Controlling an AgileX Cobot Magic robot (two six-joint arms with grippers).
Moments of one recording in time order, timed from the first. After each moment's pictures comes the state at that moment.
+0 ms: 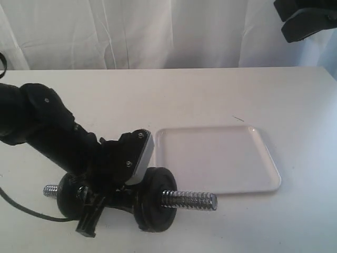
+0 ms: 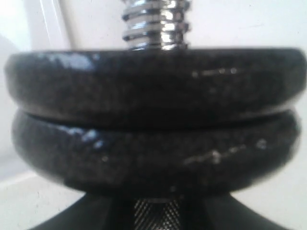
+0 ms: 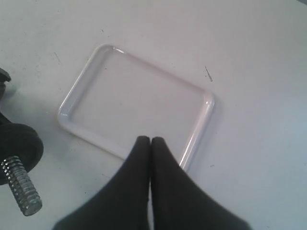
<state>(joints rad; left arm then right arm) -0.62 1.64 -0.91 -0.83 0.71 1.93 0.30 1.28 -1.50 0.13 1.21 -0.21</state>
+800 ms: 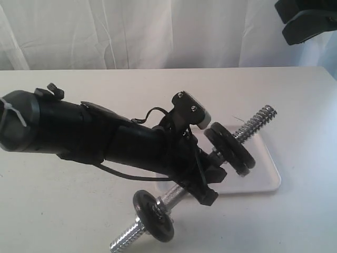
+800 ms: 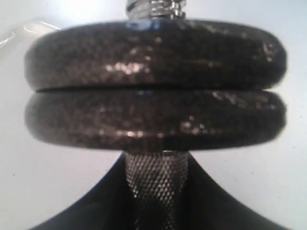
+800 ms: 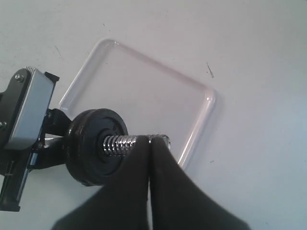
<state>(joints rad) -0.85 1.77 -1.03 -1.70 0.43 1.82 0.30 1.28 -1.50 0.13 1.22 -0.21</state>
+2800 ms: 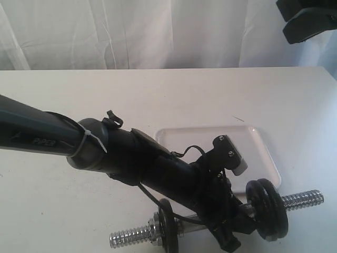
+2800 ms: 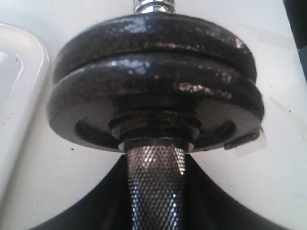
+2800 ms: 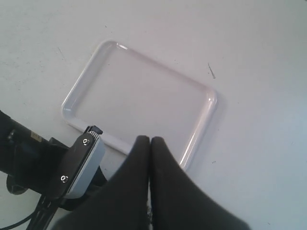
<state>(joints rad) -0.92 2.03 -1.17 -1.62 0.63 1.83 0.30 1.27 -1.50 0.14 1.22 -0.20</state>
